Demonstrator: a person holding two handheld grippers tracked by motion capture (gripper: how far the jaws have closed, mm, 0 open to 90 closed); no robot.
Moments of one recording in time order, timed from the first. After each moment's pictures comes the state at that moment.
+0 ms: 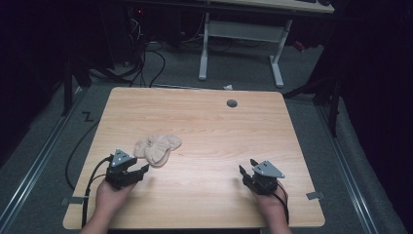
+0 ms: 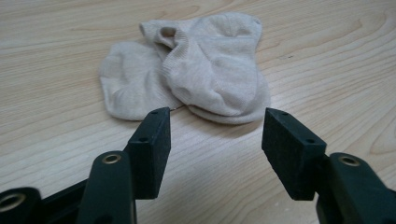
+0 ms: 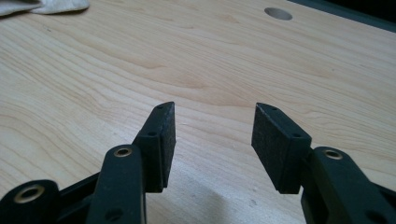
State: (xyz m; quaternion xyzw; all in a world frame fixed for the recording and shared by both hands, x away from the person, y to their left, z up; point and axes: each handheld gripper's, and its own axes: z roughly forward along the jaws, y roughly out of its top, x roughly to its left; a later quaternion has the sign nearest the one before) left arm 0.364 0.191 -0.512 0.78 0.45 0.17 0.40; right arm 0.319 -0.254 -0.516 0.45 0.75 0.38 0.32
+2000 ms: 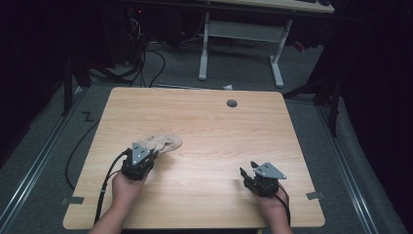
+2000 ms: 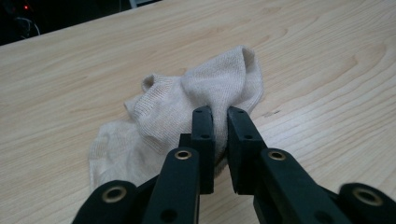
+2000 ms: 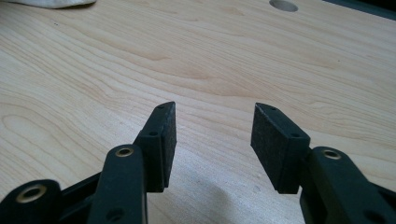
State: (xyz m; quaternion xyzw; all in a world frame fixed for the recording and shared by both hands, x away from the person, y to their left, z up) left arm 0.368 0.145 -0.490 0.77 0.40 0.27 0.42; right arm 0.314 -0.257 -0.516 0.45 0.75 0.38 0.31
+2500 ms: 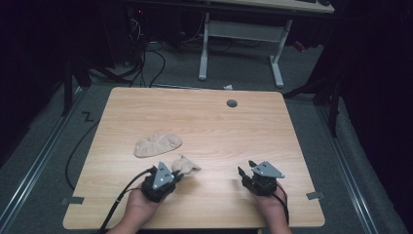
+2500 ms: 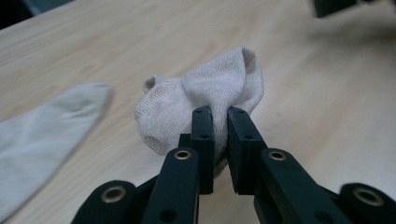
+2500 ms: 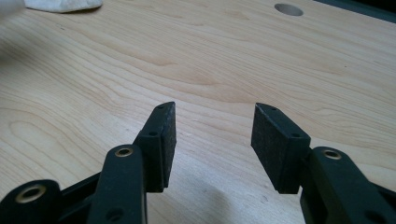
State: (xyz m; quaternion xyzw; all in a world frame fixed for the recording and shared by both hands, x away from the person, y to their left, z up) left arm 0.305 0.078 -0.496 0.85 0.25 0.18 0.43; right arm 0.317 -0.251 -0.515 0.44 0.75 0.38 0.30
